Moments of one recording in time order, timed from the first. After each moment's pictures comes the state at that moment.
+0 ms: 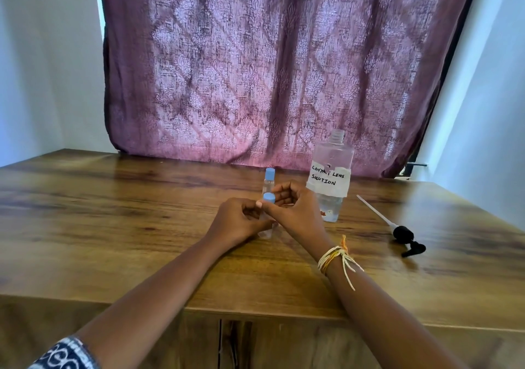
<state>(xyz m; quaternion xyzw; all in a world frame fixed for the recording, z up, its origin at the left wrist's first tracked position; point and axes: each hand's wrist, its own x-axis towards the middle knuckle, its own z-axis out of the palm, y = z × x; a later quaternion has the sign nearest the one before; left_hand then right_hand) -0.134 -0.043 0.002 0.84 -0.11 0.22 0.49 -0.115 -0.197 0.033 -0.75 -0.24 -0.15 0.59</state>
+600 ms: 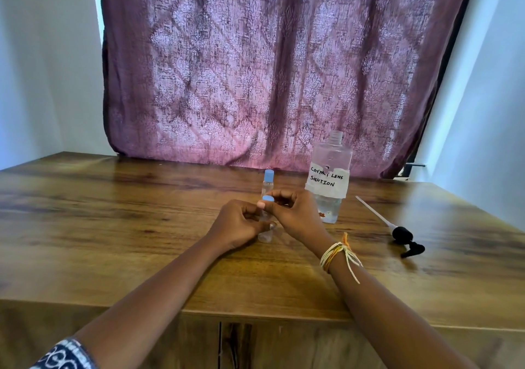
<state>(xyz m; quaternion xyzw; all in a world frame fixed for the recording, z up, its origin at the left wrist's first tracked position) -0.134 -0.045 0.006 0.83 -0.10 0.17 0.52 -0.110 -0.198 0.037 -0.77 -0.27 -0.13 0.56</state>
